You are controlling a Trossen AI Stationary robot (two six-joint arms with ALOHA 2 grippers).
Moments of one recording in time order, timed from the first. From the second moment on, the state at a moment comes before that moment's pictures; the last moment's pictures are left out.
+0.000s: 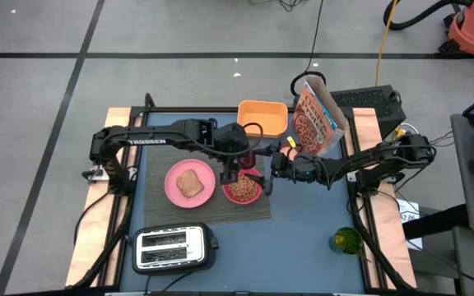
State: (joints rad) left arm 0.08 1.78 1.75 -0.94 -0.02 0.08; right arm 0.03 1.44 0.58 0.77 0.25 0.02
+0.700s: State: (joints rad) left arm 0.26 1.65 1.75 -1.27 -0.01 0.11; right arm 0.03 1.44 0.58 0.77 0.26 -0.07
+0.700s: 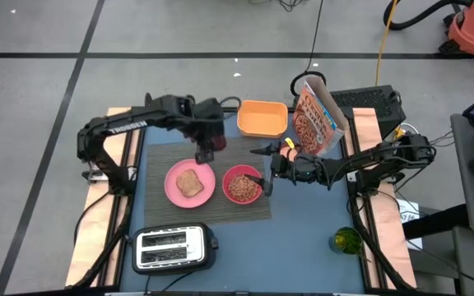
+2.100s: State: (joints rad) left arm 0.62 1.47 0.87 -0.66 0.08 0.02; right arm 0.03 1.44 0.58 0.75 0.26 -0.07
